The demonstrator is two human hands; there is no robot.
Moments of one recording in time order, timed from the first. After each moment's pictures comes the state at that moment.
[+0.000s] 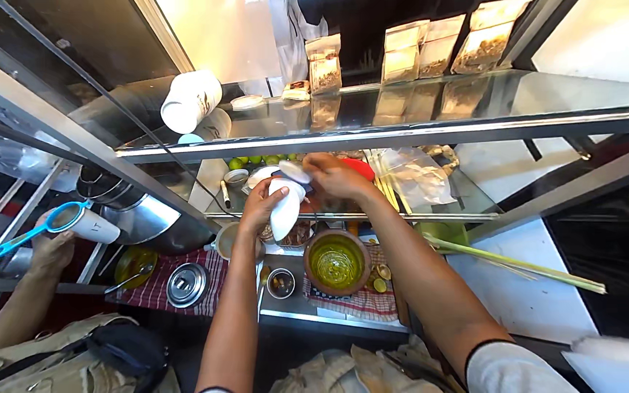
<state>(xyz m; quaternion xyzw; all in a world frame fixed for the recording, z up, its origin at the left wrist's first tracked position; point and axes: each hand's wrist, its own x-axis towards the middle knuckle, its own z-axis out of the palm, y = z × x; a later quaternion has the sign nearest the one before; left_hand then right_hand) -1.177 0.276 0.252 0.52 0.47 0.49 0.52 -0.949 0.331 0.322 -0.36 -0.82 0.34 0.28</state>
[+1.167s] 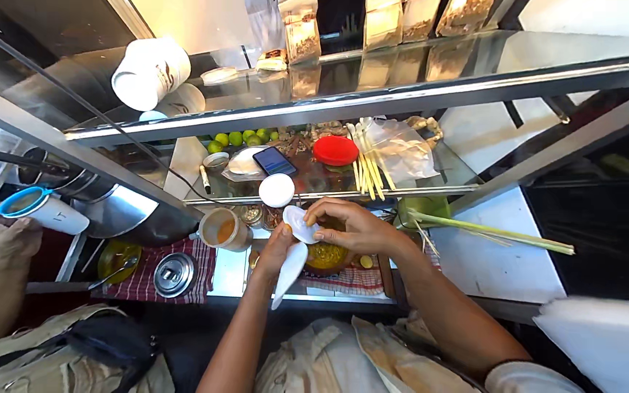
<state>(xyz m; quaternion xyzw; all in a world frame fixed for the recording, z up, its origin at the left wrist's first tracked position) -1.108 0.150 0.238 0.41 0.33 0.50 0.69 -0.894 0.198 0.292 -0.25 -0.80 0.44 0.31</state>
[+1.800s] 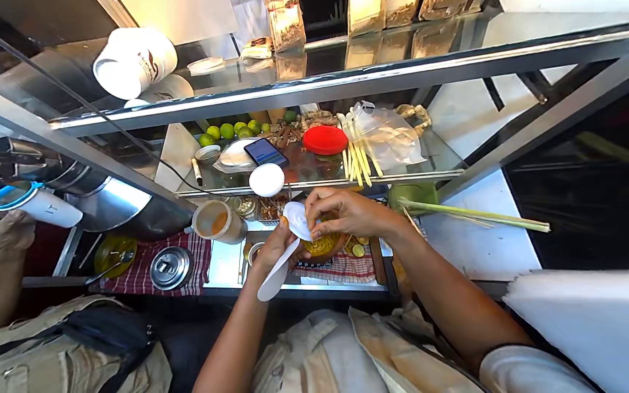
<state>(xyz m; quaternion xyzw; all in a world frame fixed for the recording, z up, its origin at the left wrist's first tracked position) -1.093 0.131 0.240 0.27 0.17 0.45 0.83 -0.877 0.200 0.296 -0.20 -0.80 0.49 0.28</state>
